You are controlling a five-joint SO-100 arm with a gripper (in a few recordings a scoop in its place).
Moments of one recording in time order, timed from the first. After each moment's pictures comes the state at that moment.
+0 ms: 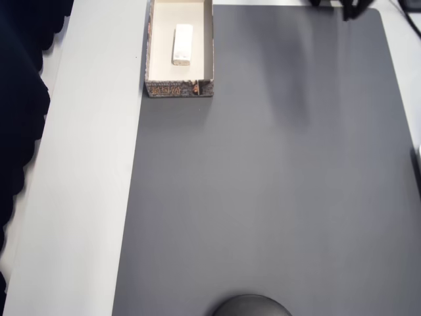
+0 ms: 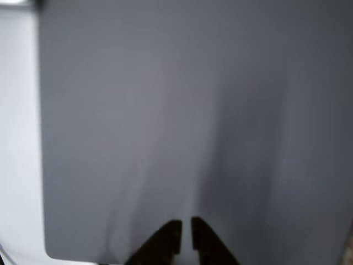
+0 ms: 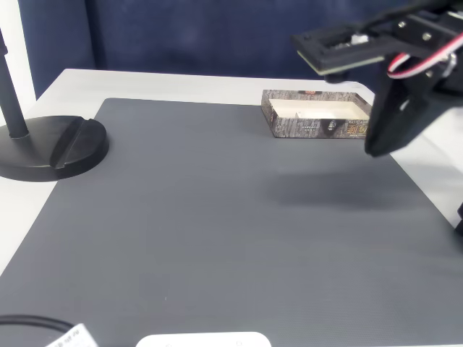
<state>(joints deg) 9.7 131.3 121.1 92.0 15.0</state>
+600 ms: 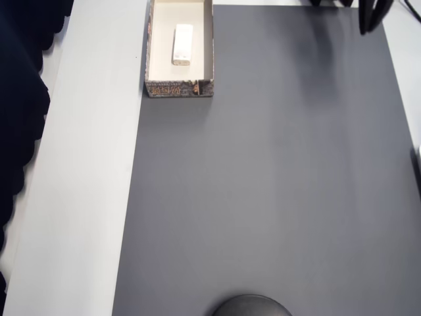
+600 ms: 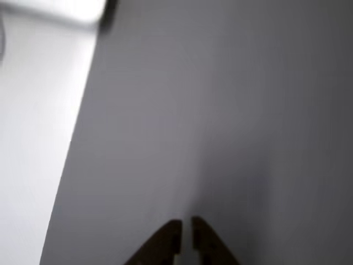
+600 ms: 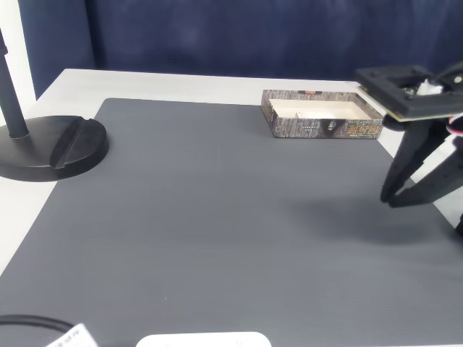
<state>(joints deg) 0.6 159.2 149.8 74.0 11.9</state>
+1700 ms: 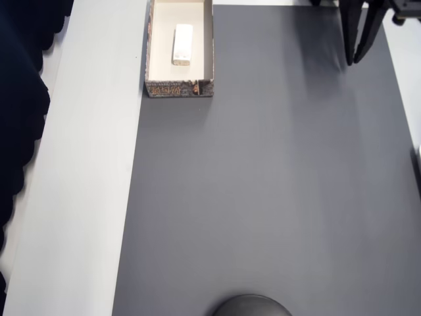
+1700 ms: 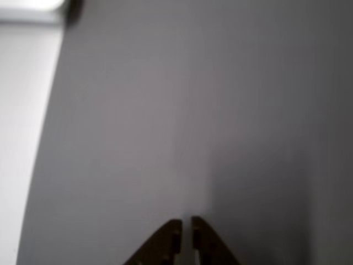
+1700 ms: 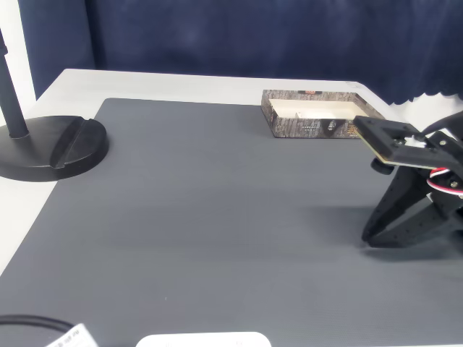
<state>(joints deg) 2.2 188.5 174.6 74.6 3.8</state>
